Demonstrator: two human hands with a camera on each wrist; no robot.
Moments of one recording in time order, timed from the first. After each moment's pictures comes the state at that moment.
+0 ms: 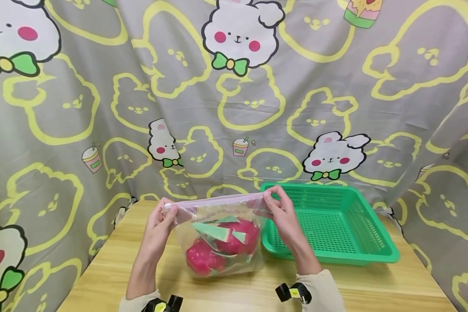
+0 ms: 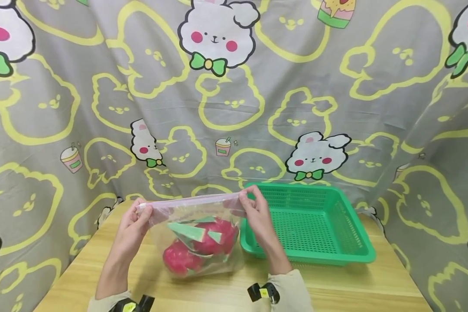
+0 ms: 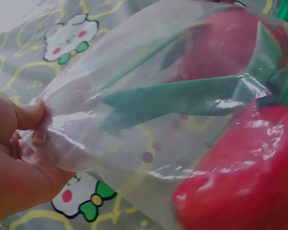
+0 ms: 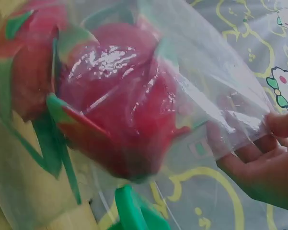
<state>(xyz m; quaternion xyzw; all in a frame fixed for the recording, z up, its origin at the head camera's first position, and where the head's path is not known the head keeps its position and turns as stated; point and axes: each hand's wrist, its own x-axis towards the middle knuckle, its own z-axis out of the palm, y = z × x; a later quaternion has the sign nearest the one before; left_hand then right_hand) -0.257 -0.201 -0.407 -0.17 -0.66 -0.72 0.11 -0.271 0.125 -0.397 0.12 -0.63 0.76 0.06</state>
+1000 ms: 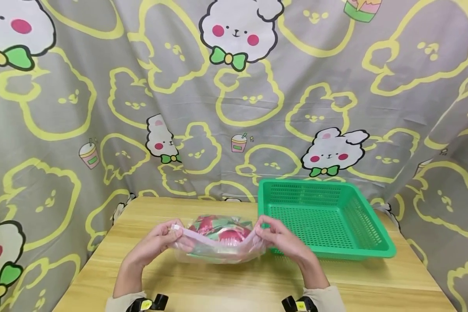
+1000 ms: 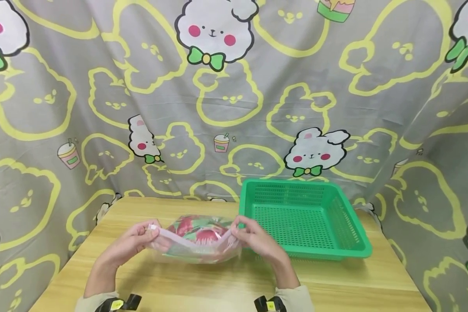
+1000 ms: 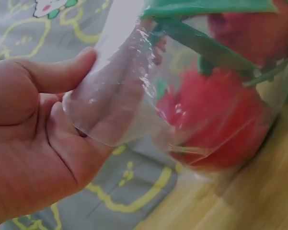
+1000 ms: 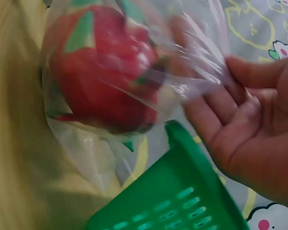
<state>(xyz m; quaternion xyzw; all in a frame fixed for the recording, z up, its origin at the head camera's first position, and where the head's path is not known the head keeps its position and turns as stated) -0.265 -0.245 -0.452 -0.30 -0.62 -0.69 -0.21 -0.248 0.148 -0.440 0.25 -0.69 0.67 -0.16</state>
